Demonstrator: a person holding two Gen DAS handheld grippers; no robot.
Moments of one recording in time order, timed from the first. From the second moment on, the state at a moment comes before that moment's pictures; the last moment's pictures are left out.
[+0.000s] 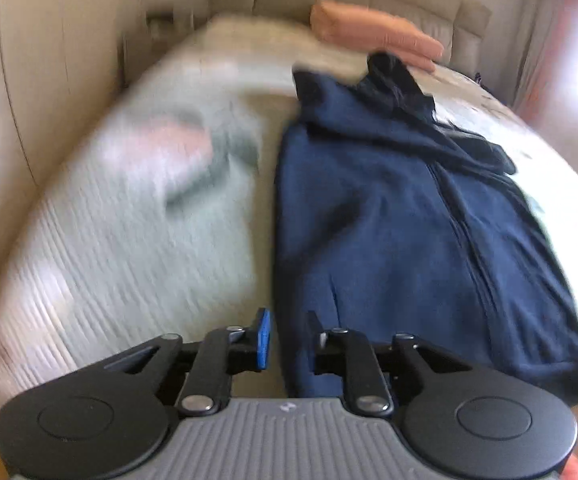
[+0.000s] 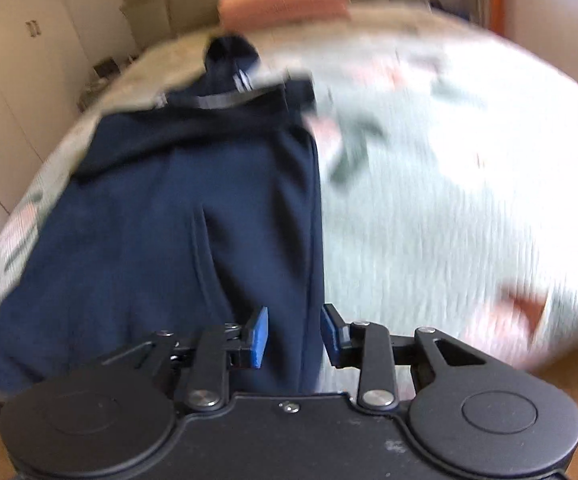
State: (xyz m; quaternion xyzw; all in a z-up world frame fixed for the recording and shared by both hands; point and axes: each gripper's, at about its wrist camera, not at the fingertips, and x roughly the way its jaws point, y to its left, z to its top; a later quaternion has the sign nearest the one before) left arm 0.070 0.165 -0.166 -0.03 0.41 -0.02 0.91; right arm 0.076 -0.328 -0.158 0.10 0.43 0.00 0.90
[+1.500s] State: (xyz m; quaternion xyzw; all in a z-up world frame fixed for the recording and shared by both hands) left arm 0.528 0.073 -0.193 -0.14 0.48 -0.14 0.86; right arm 0.857 -0.209 -0.226 -0.01 0.37 0.05 0.93
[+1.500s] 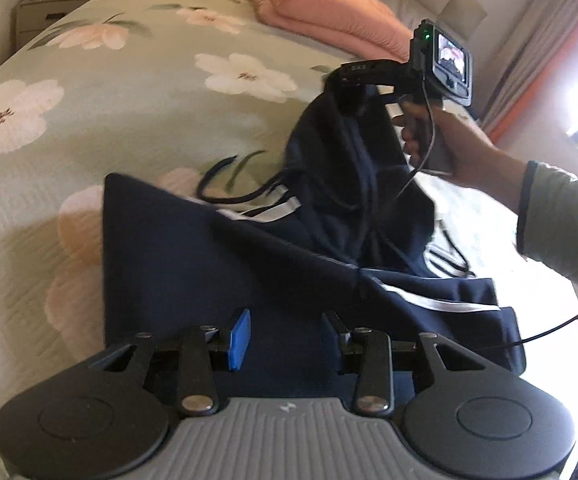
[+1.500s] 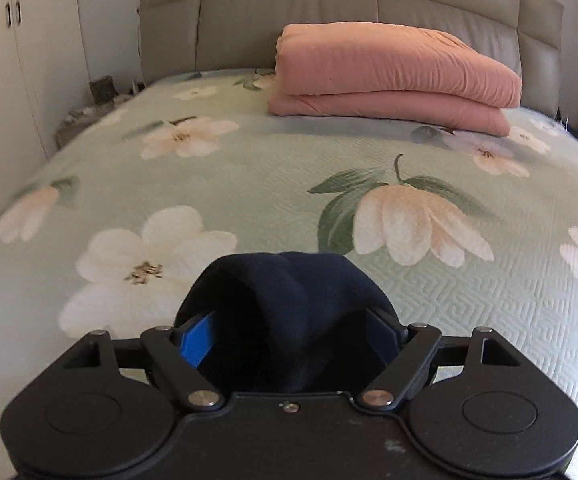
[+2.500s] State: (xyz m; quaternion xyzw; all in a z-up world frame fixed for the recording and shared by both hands) left arm 0.442 0.076 -0.102 -0.12 0.47 -0.14 0.86; right arm 0.355 -0.198 -0.135 -0.09 0.41 0.28 0.87
